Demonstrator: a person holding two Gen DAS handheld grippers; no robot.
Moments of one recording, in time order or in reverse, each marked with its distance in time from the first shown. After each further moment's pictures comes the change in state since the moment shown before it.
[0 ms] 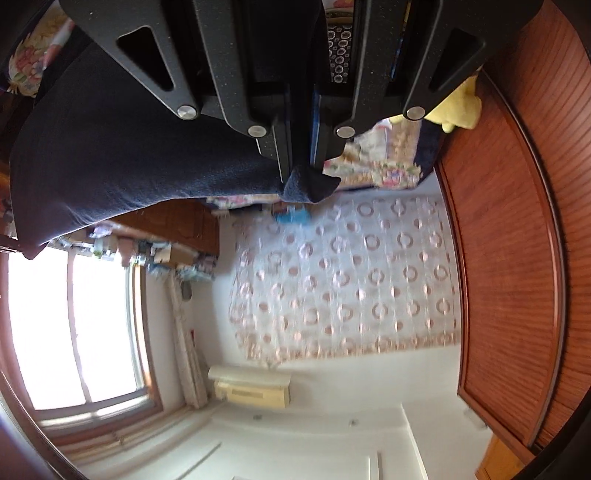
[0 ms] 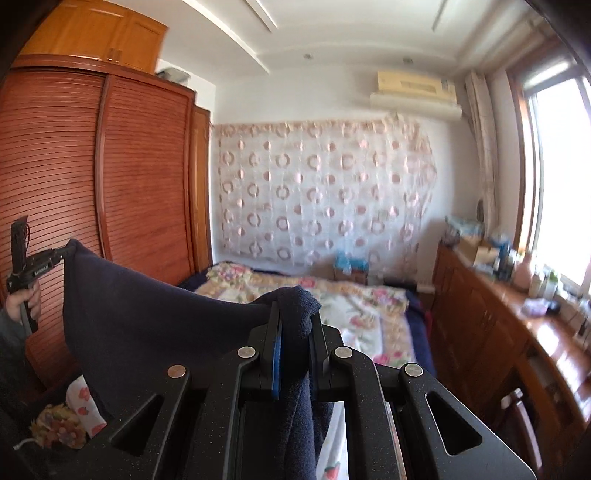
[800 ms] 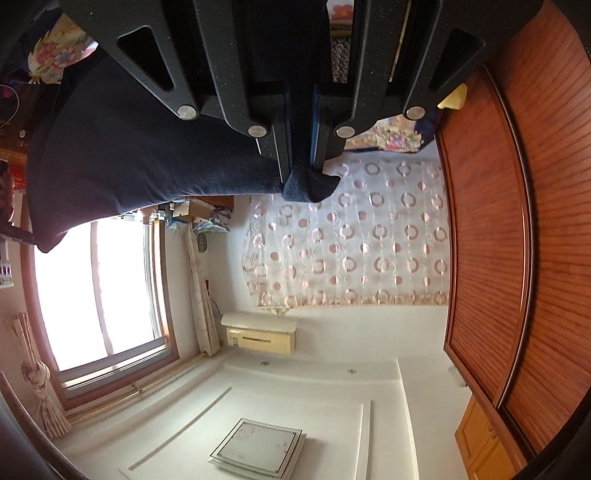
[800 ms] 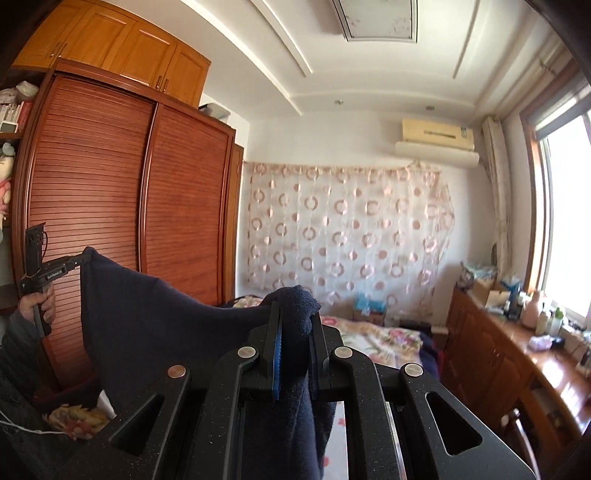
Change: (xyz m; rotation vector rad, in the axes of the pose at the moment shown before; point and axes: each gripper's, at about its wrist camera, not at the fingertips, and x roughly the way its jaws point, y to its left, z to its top) left arm -0.179 0.019 0.016 -0.017 -0.232 -0.048; right arm -0.147 0.027 0.014 -0.092 -0.207 0.065
